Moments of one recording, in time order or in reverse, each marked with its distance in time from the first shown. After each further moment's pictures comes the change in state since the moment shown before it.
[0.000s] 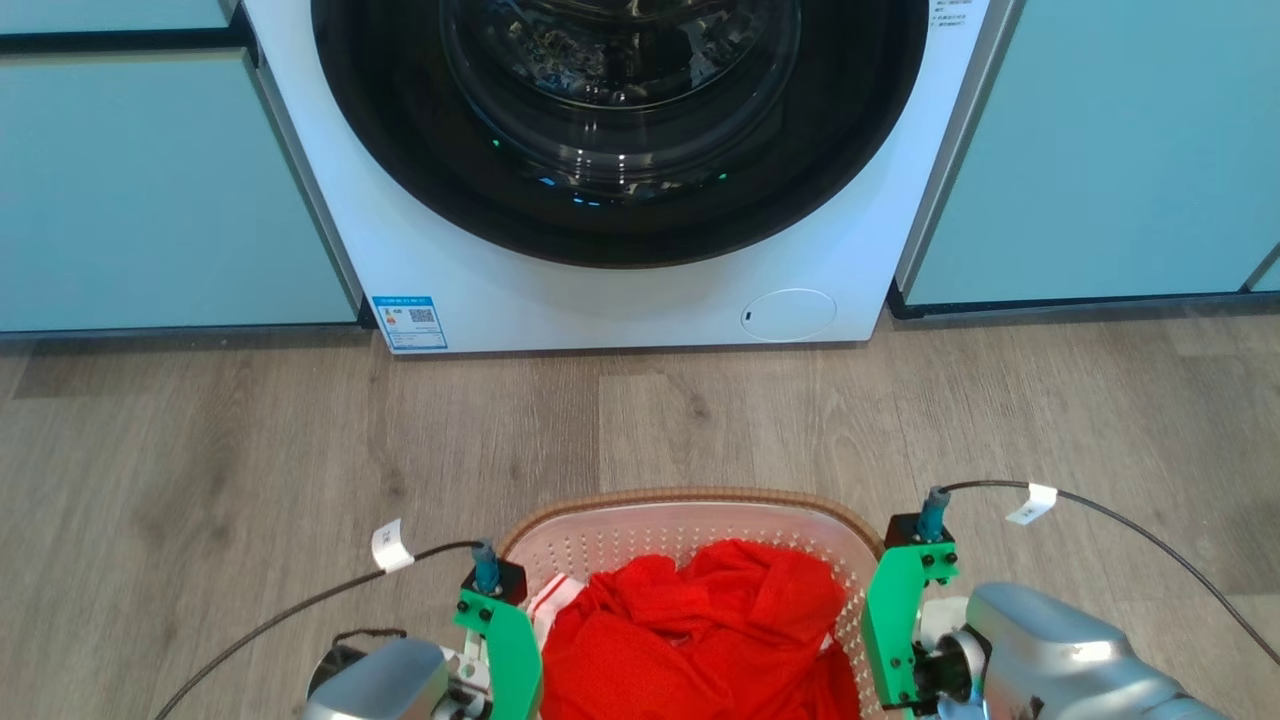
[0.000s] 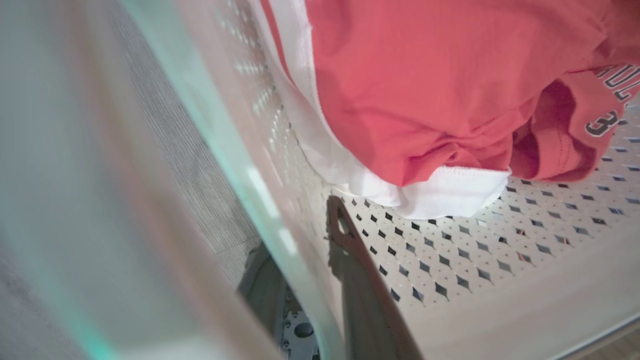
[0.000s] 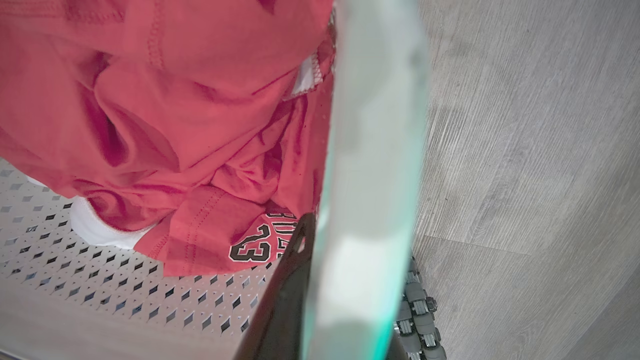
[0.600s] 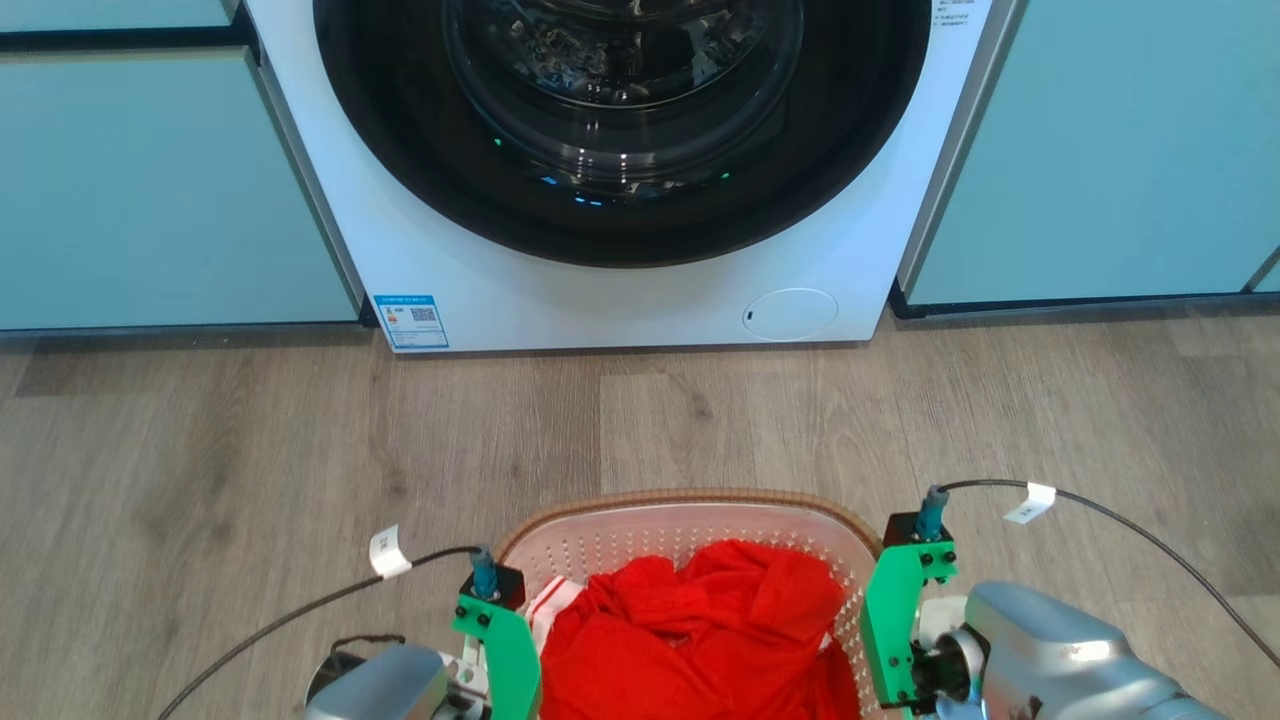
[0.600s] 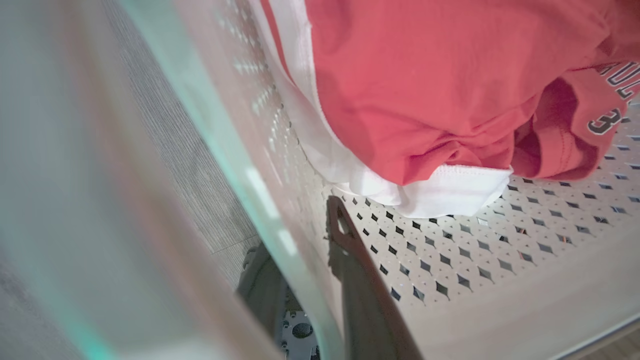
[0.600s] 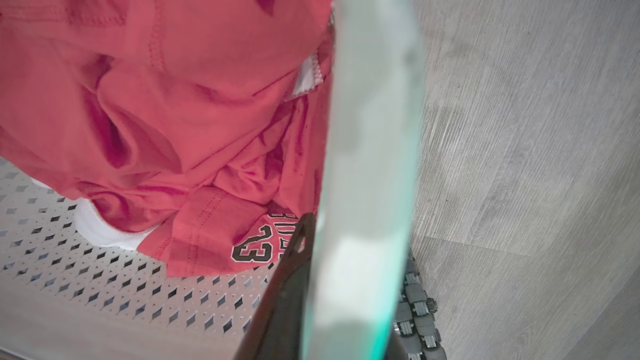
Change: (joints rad) left arm 0.010 0.000 0.001 0.004 0.000 0.000 -0.011; right arm 0.000 0.003 -0.008 0.001 -0.008 0.000 0.001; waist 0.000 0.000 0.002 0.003
